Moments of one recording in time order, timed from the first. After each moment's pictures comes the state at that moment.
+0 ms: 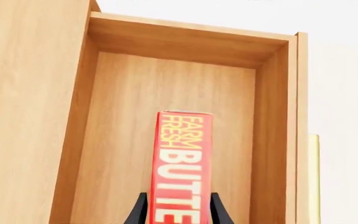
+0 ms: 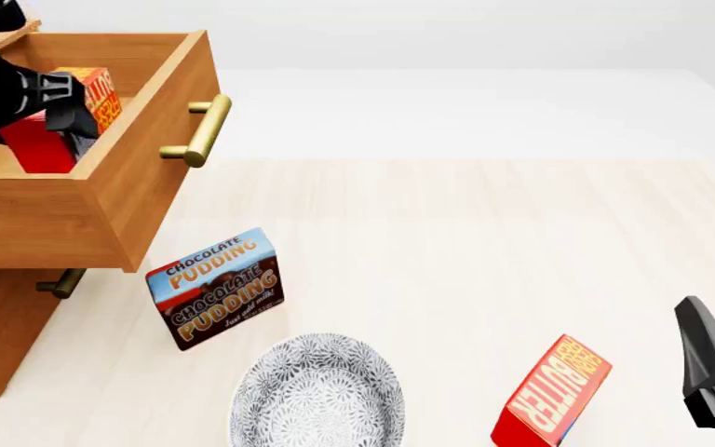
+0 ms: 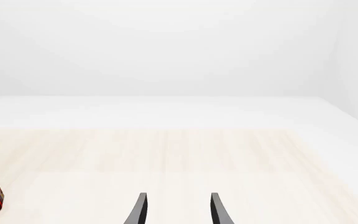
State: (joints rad) left arm 0.04 1.37 -1.37 0.97 -0.08; right arm 0.00 0.00 -0.01 0.01 0.00
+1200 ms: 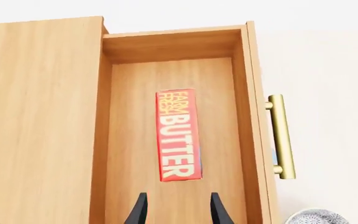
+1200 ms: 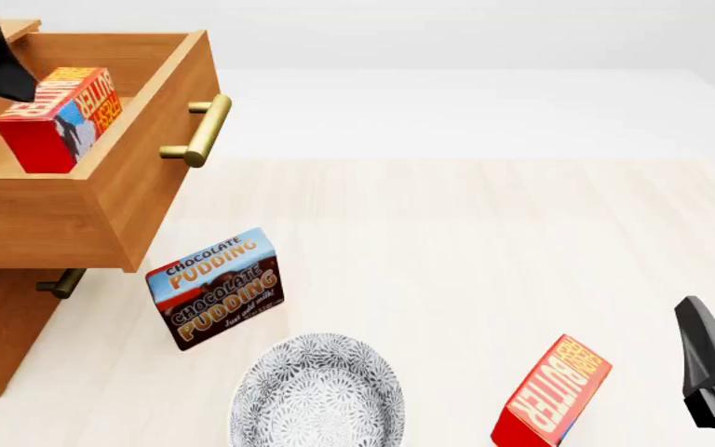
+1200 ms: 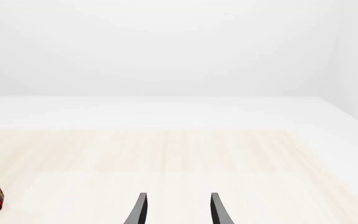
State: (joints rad) left arm 0.04 1.22 -1.49 1.16 0.10; right arm 0.00 0.00 -0.01 0.01 0.00
